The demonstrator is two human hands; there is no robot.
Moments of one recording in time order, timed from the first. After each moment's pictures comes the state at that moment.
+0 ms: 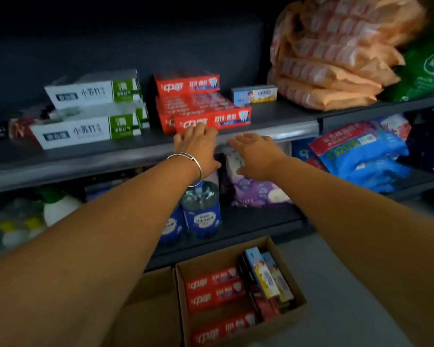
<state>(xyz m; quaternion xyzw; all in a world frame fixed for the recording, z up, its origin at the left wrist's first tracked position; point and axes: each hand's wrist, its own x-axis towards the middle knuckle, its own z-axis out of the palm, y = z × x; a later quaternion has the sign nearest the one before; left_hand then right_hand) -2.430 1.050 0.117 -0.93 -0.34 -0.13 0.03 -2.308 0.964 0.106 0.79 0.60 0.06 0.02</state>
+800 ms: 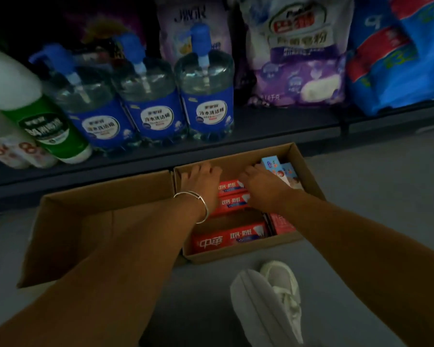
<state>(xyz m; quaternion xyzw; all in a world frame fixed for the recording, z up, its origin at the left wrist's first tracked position) -2.494 1.000 -0.172 -0.91 -0.38 0.13 -0.08 -2.359 0.930 -0.191 0.75 0.63 -0.19 0.08</state>
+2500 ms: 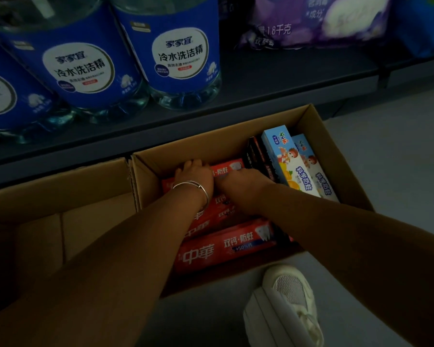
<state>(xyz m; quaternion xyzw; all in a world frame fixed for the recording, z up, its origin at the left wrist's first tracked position) -2.442 1.057 -0.311 -0.88 -0.37 0.25 -0.11 -2.357 0.975 -0.271 0.68 0.67 -0.26 0.12</state>
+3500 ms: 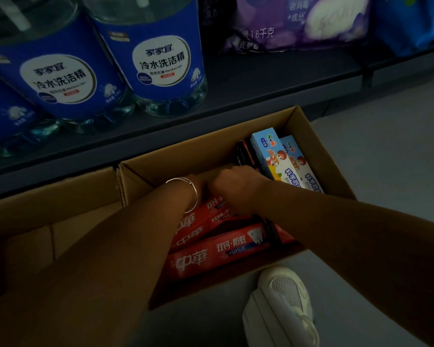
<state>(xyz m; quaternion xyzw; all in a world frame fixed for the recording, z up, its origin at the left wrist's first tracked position) -2.435 1.071 -0.312 -0.86 -0.28 0.37 -0.20 -2.350 0.973 -0.254 0.66 0.71 -0.23 0.13</state>
